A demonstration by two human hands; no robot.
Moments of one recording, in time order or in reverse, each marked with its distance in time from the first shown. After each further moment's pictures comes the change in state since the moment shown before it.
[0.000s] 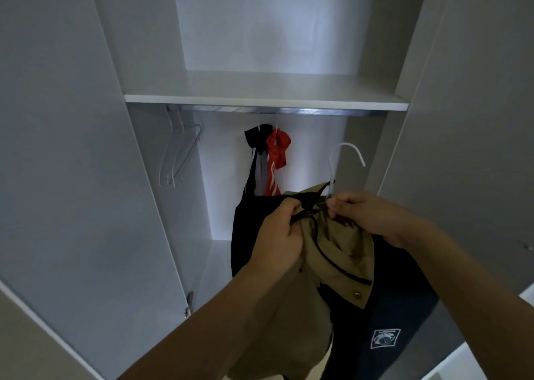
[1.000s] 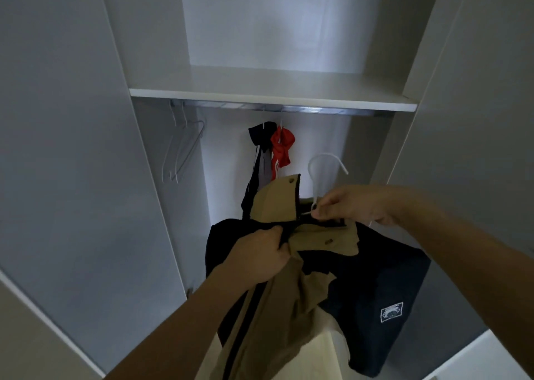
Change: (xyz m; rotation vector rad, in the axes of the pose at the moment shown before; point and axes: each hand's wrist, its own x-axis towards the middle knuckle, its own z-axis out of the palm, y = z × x) left_hand -0.014 -0.023 -0.044 0.542 -0.333 -0.139; right_hand 0.019 -0.042 0.002 -0.253 -0.357 0.111
